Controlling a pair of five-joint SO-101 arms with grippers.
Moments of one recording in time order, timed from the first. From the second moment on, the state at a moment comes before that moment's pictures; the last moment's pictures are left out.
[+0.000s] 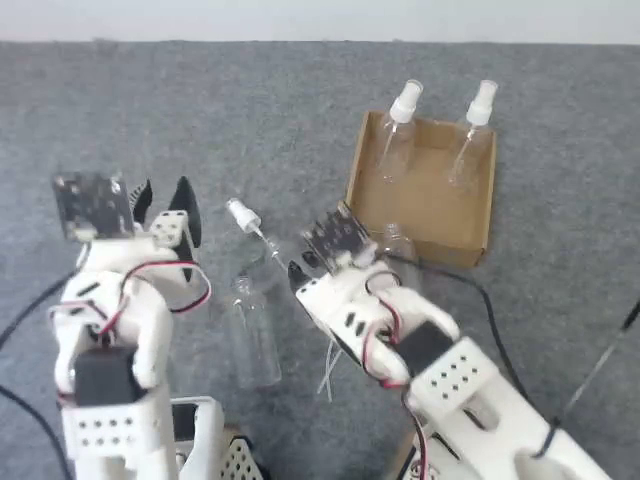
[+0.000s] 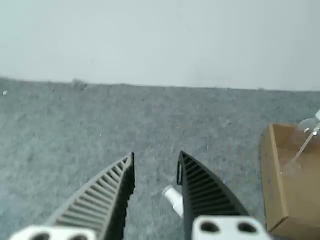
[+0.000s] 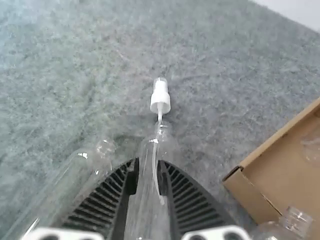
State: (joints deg) left arm -10.5 -67.5 48.6 58.1 5.1; right arm -43.0 -48.0 59.1 35.2 2.2
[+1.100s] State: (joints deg) left arm -18.4 -43.8 41.1 57.2 5.1; right arm -44.7 15.0 18.8 47.9 2.1
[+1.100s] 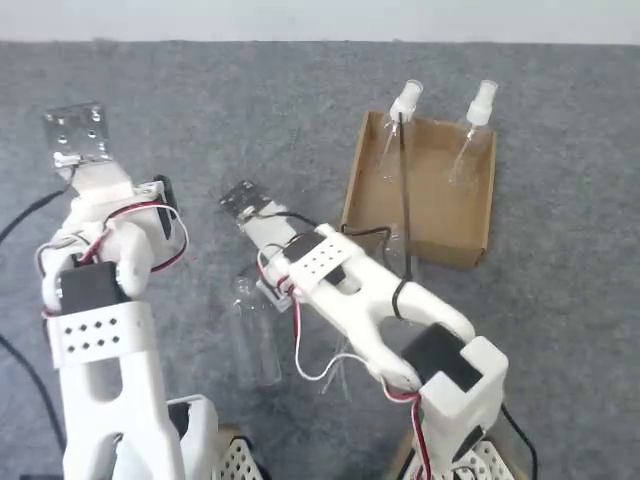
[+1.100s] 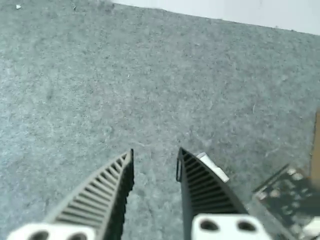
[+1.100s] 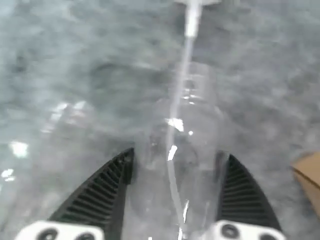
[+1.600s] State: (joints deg) left arm -13.7 -9.7 24.8 57.2 10.3; right arm -42.0 15.0 18.5 48.0 1.9
